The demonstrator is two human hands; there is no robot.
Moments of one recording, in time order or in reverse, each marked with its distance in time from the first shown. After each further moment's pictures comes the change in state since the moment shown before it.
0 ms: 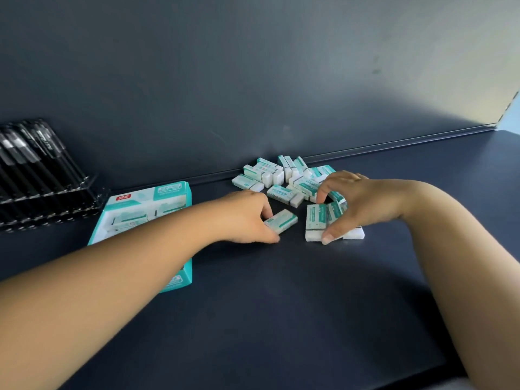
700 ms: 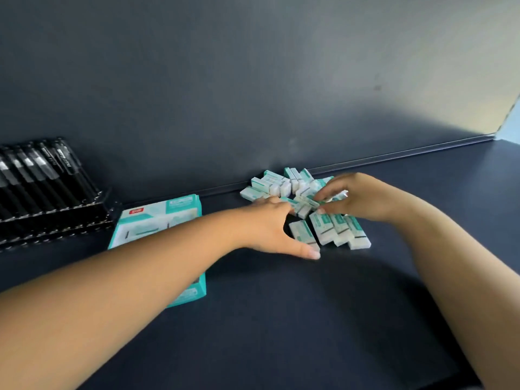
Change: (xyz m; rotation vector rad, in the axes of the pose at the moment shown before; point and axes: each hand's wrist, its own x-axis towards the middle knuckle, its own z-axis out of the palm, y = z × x) left_hand 0.014 0.004 0.000 0.055 -0.067 0.126; right_hand 0.026 0.003 0.002 0.156 0.340 -0.087
